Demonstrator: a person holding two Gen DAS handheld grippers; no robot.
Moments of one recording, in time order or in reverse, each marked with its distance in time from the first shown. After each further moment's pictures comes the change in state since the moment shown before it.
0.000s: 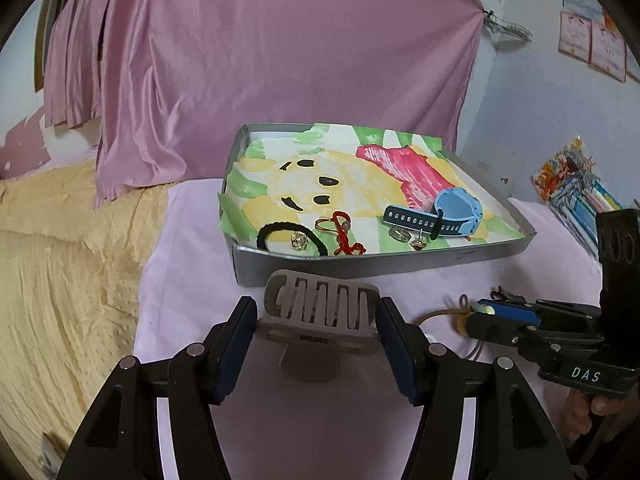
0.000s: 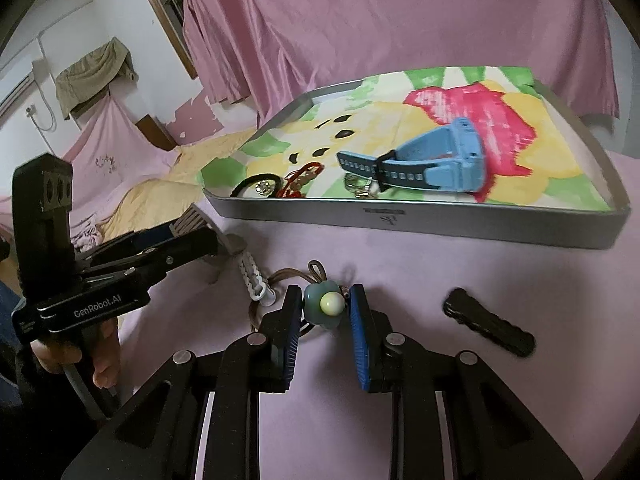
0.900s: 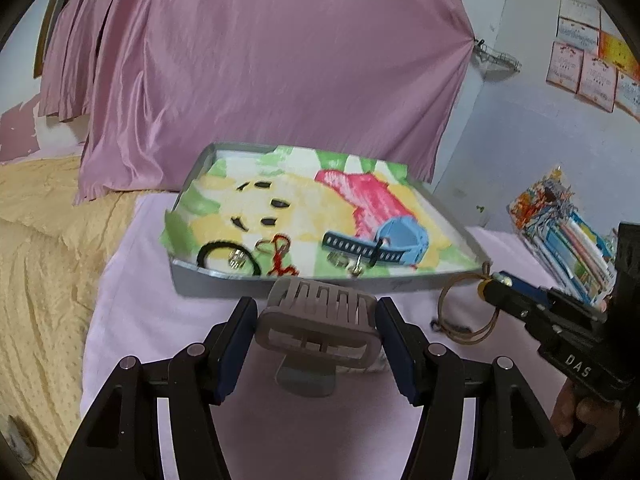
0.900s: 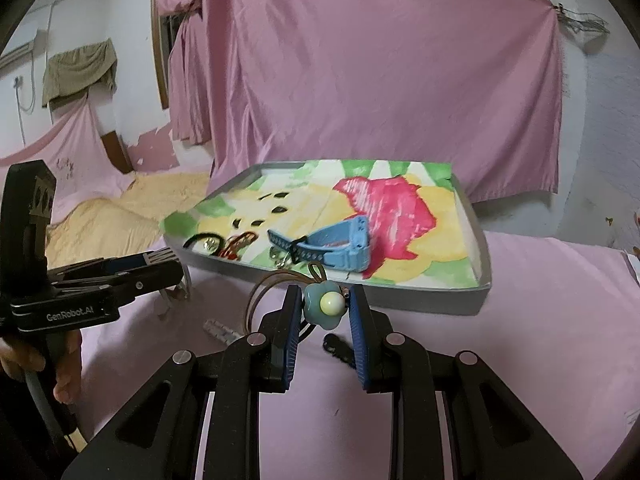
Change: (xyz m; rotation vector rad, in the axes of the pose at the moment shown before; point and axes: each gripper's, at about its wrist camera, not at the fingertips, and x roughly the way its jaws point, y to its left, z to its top) left arm -0.014 -0.035 0.007 -0.066 -0.079 -0.091; right arm -0.074 -0.012 0.012 -0.116 -0.237 -0.241
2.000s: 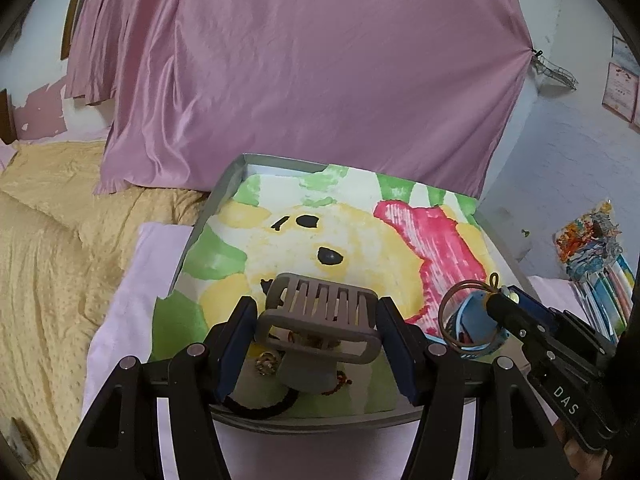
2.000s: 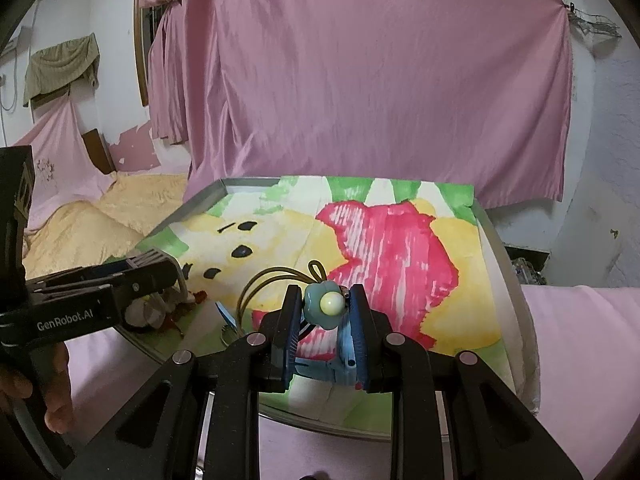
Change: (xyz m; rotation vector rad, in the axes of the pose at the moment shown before) left arm 0.076 0.027 0.057 -0.097 0.034 0.143; right arm 0.101 0.006 0.048 -0.013 0.038 -0.049
